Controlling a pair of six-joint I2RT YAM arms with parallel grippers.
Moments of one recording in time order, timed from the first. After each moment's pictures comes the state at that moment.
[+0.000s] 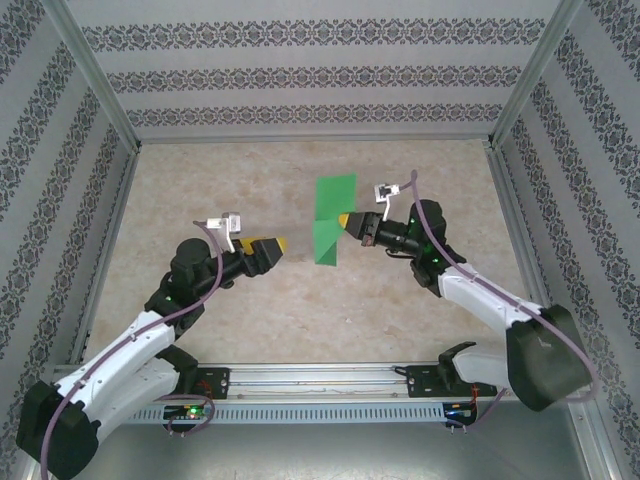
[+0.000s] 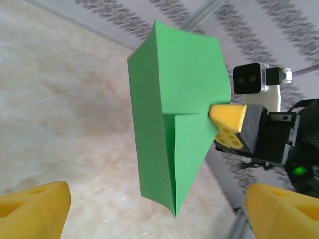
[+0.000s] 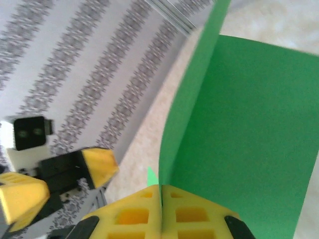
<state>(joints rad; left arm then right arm) -0.45 0.81 0.45 0.22 0.38 -0.77 0.40 1.22 0.63 0.49 -0.71 0.80</state>
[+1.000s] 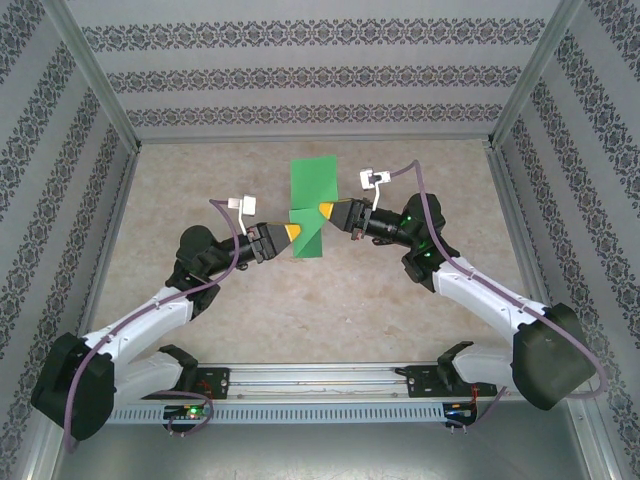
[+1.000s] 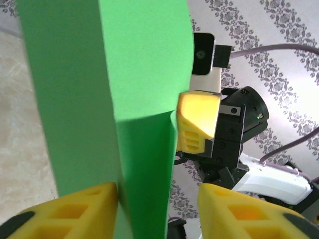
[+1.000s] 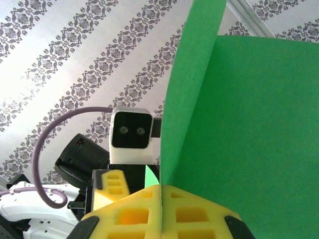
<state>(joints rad) -0.45 1.09 0.52 0.72 0.69 -1.02 0.52 1.24 0.75 0.63 -0.75 0.90</state>
